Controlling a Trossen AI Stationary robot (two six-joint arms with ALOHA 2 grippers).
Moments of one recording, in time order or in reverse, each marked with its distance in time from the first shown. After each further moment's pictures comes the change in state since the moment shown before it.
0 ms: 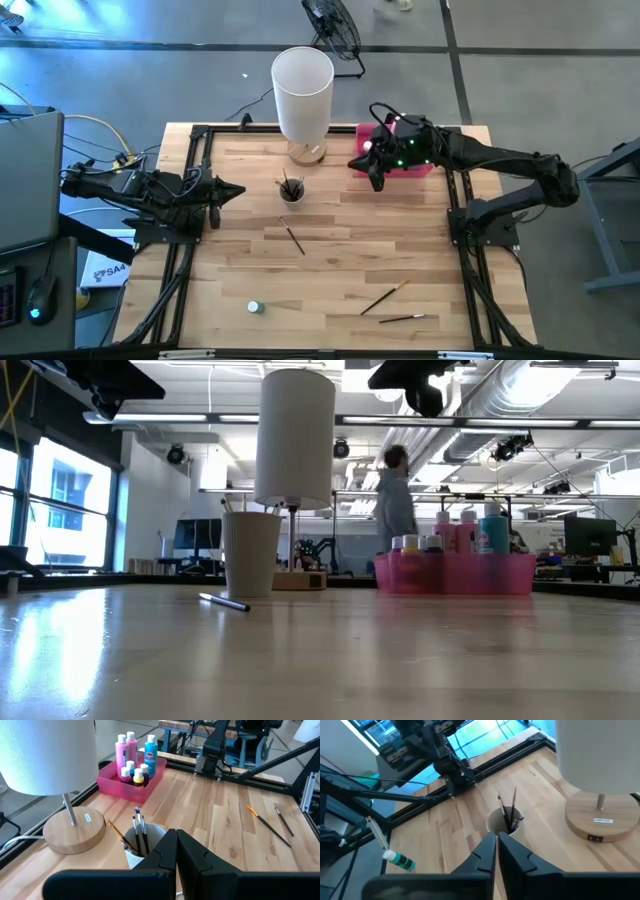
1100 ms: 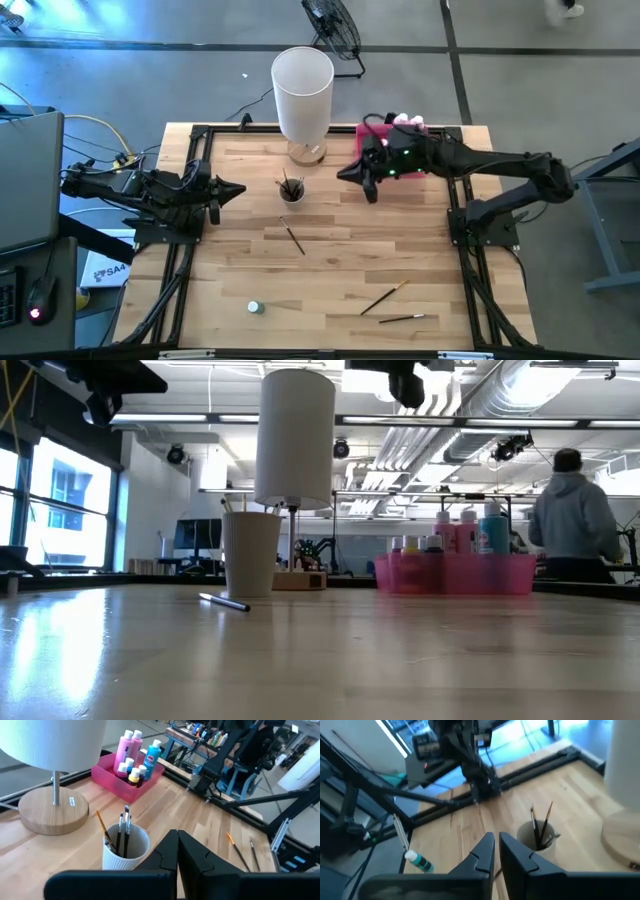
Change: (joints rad) left arm 0.000 0.000 0.000 0.039 -0.003 -0.278; right arm 0.097 0.045 0.000 0.137 -0.012 -0.016
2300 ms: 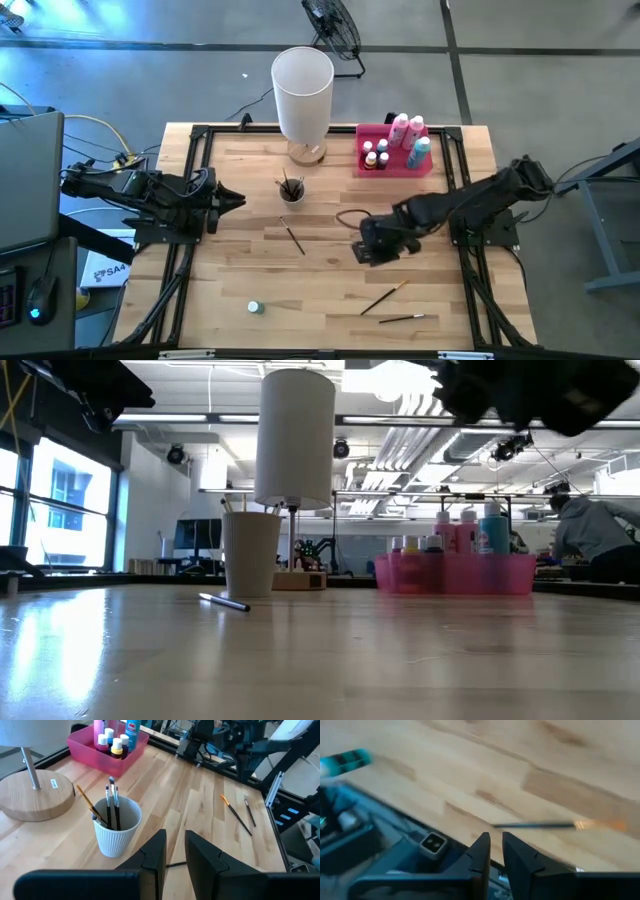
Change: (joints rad) left arm 0.000 0.005 0.000 -0.105 0.137 0.081; right arm 0.430 0.215 0.000 -0.525 -0.091 1.226
